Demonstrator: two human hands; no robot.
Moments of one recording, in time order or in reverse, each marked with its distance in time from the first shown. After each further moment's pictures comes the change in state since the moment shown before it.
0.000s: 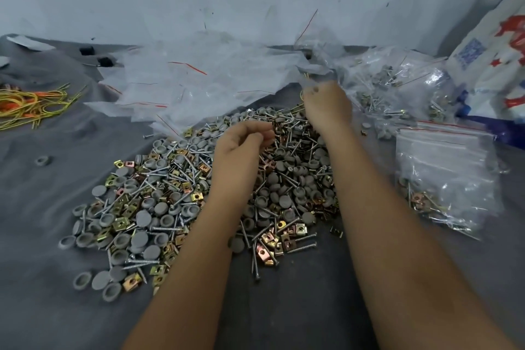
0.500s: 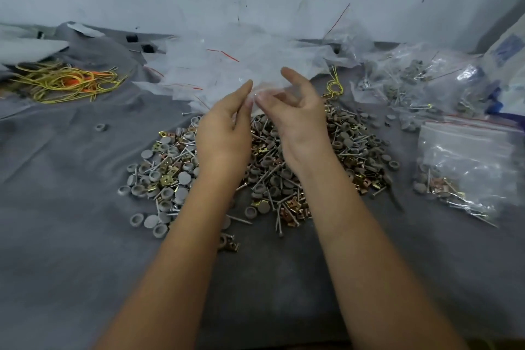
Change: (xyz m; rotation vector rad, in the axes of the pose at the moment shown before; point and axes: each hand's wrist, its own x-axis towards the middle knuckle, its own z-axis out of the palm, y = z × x) left_hand -0.019 0.015 -0.051 0.482 0.260 0.352; right_hand -0.129 -0.079 0.005 1.504 -0.283 0.053
